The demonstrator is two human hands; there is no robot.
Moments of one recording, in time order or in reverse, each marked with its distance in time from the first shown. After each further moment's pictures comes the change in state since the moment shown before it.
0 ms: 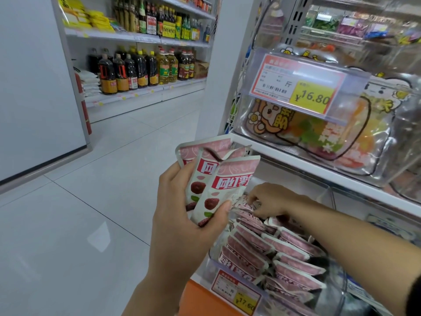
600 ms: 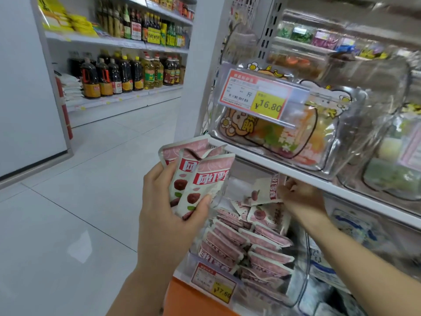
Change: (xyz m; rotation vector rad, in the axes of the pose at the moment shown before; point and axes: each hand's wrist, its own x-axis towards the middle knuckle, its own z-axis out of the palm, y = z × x) left_hand -0.003 0.008 0.006 0.008 0.033 -0.042; right_hand -0.105 0.006 -0.014 0.860 0.725 0.542
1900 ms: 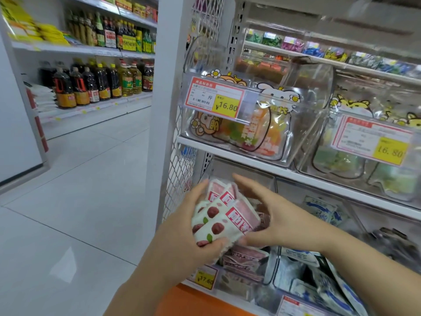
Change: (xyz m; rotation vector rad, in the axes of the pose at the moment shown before) left_hand -0.025 0.024 0.005 -0.214 -0.727 -0.244; right_hand -0.076 -0.018 -0.056 -0.001 -0.659 -0.443
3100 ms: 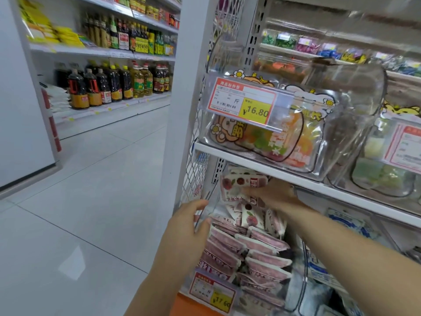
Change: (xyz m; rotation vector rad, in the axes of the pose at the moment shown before) left_hand 0.031 -0.039 -0.005 0.193 0.232 -0.176; right_hand 0.100 0.036 0.003 0.295 0.381 0.459
